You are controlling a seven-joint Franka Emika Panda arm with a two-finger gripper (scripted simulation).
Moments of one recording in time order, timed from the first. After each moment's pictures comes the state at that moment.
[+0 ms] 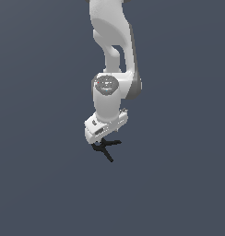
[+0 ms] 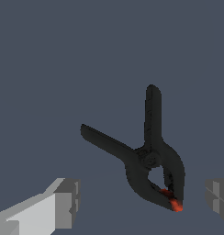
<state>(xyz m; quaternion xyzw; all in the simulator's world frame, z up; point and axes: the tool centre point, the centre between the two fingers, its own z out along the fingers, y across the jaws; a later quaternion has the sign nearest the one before) 0.014 -0.021 0.115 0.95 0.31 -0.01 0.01</state>
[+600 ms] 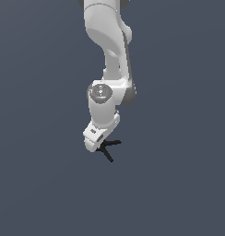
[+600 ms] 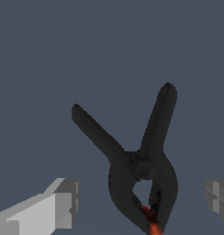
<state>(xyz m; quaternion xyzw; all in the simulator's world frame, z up) 0.020 -0.037 0.089 0.89 0.45 0.00 0.00</state>
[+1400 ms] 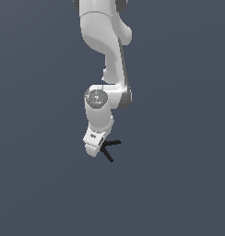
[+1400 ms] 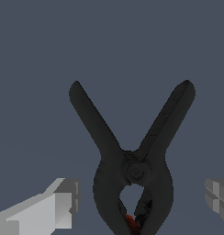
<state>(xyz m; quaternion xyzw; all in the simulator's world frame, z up) 0.023 -0.049 0.070 0.84 0.54 0.00 0.00</state>
